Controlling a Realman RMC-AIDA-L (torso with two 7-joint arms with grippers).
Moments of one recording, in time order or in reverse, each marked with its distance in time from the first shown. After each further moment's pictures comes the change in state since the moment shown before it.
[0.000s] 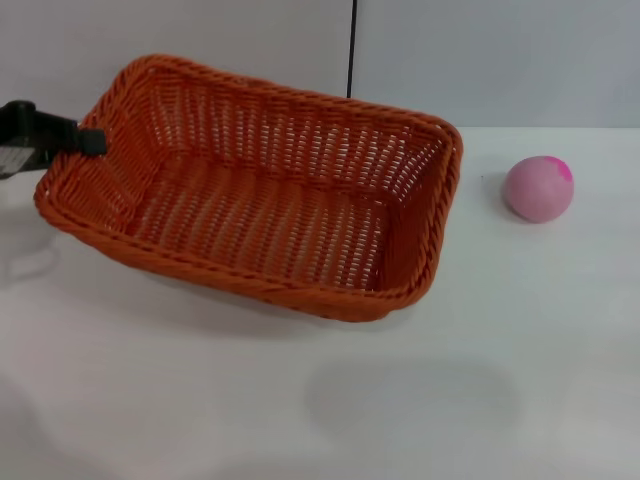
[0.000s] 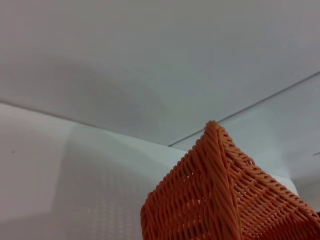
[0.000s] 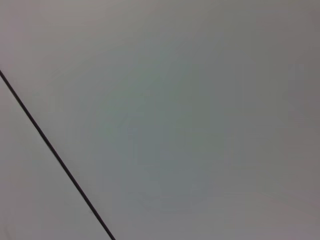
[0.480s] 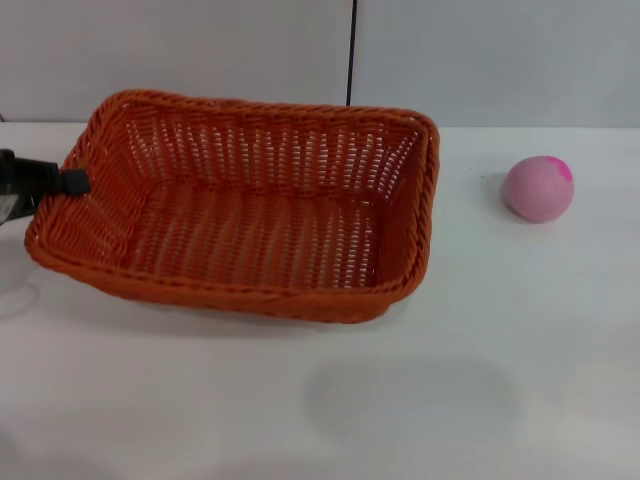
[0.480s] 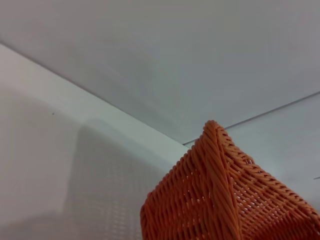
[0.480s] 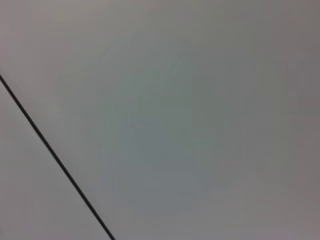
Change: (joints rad) left arm 0.183 -0.045 -0.004 -0.024 -0.131 -0.033 -0.005; right arm 0.018 -0.003 -0.001 0.000 0.000 0.041 0.000
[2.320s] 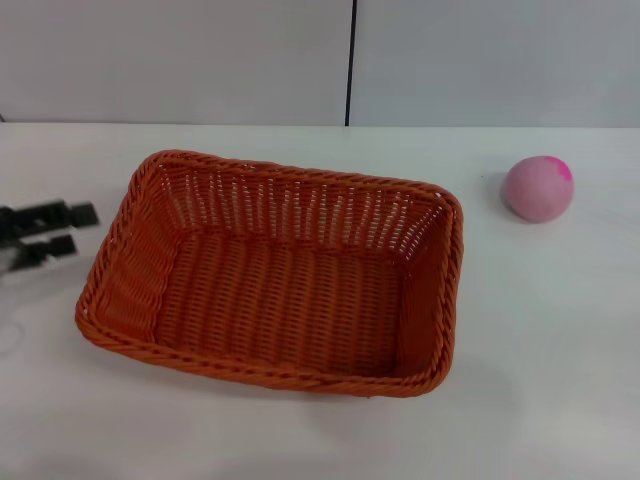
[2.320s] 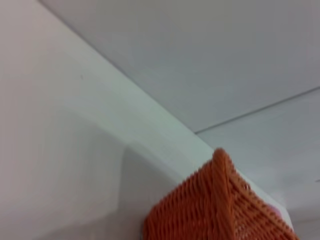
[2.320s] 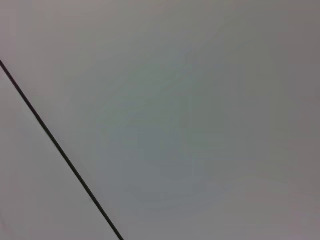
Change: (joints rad) left arm 0.120 -0.056 -0.002 -0.095 -0.057 -0.053 0.132; right arm 0.013 -0.003 -0.014 -0.011 -0.007 0.013 0.000
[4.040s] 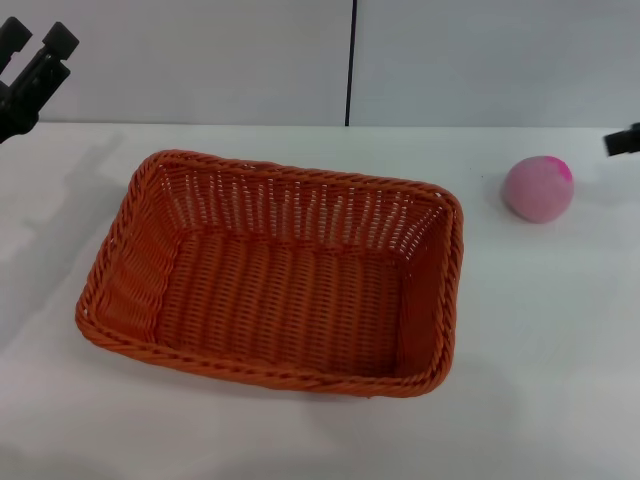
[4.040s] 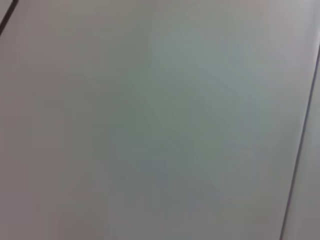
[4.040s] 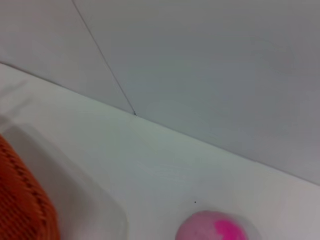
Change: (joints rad) left arm -0.051 -0.045 -0.119 -0.560 -0.732 -0.114 1.389; right arm 0.331 -0.190 -0.932 -0.768 -1.075 -0.299 1.269
